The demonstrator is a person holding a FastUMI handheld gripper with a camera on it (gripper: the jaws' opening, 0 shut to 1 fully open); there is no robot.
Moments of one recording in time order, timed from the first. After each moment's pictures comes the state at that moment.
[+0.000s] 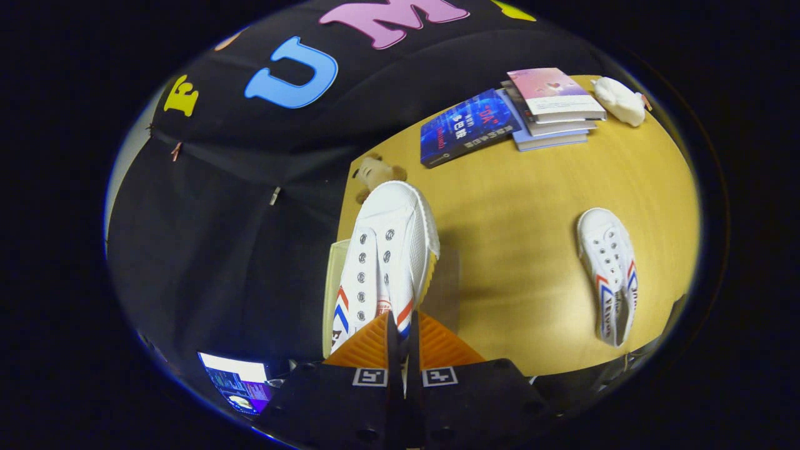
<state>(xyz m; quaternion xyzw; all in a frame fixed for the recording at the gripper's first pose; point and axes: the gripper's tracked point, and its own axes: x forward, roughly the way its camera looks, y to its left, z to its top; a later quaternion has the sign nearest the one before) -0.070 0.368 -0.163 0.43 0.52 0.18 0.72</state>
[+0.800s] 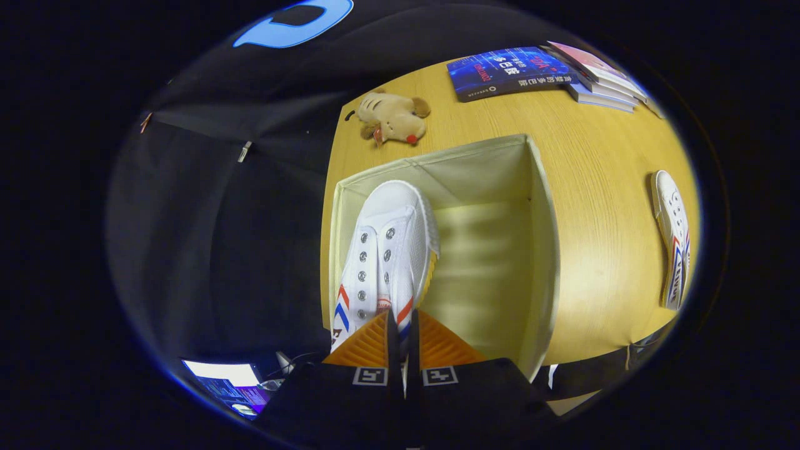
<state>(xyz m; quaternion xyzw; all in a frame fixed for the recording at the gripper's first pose) -0.057 0.525 -0.210 0.38 0.60 0.15 0.69</state>
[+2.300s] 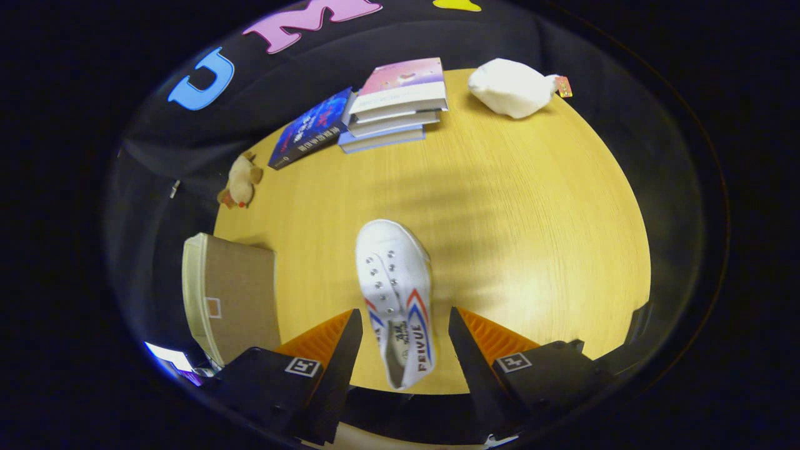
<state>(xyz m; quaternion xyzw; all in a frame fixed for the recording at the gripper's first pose) -0.131 0.120 -0.373 0.28 0.61 0.04 0.74</state>
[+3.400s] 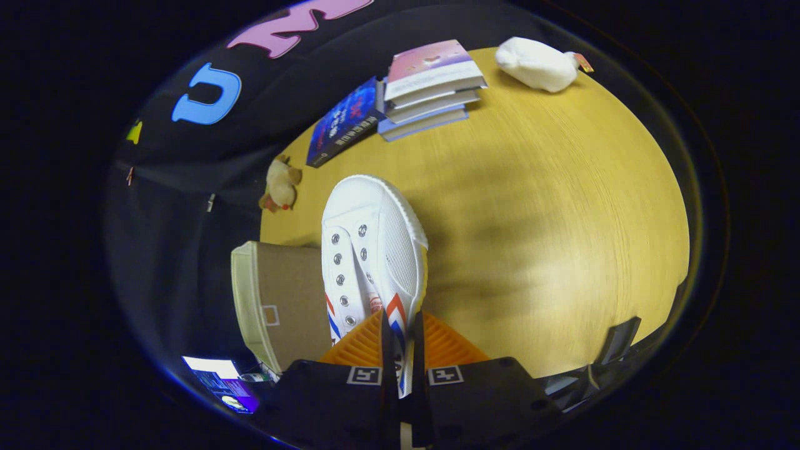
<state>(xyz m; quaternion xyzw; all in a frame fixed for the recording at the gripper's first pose) -0.098 0.196 -0.292 0.39 0.58 0.11 0.70</state>
